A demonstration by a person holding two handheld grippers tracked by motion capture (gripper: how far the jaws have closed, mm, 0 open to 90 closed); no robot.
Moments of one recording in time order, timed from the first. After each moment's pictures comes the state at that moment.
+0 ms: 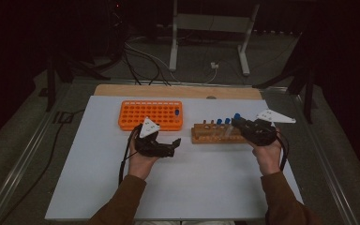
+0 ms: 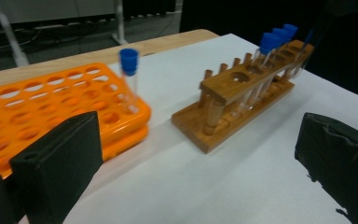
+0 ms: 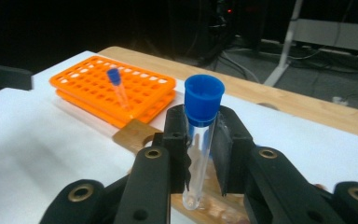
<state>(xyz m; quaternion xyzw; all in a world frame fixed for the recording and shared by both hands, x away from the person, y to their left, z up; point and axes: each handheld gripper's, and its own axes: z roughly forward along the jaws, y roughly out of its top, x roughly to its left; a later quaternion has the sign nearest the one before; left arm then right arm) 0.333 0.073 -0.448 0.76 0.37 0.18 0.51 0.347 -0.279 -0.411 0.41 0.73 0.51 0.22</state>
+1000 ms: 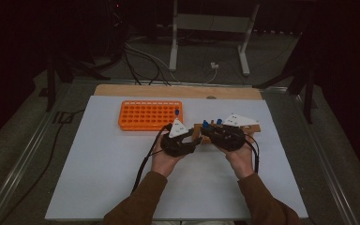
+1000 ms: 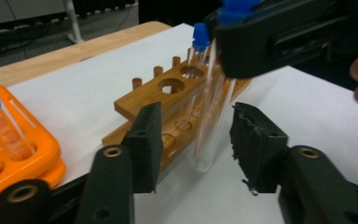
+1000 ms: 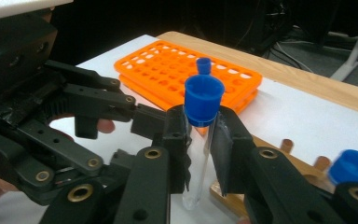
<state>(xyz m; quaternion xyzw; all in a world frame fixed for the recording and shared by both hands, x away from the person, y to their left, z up) 0.343 0.010 -0.458 0.79 0.31 0.14 0.52 0.345 -0.199 -0.425 0.34 0.77 0.52 0.15</state>
